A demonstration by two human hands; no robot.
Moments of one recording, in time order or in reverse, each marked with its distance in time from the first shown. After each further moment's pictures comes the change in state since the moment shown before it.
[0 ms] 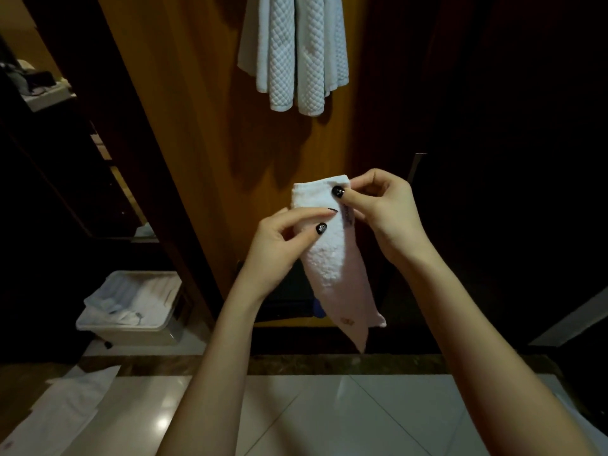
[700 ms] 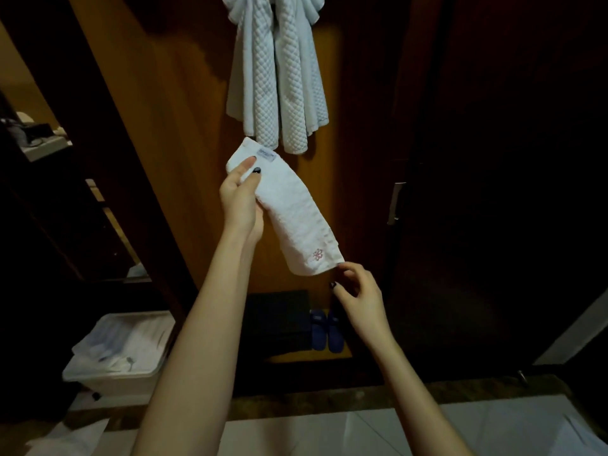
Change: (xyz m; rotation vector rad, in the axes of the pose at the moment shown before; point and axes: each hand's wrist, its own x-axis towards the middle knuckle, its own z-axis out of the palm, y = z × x) left_hand 0.119 0.009 -0.016 -0.607 0.556 -0.188; right_hand -0.045 0.124 -0.008 -0.279 0.128 0.082
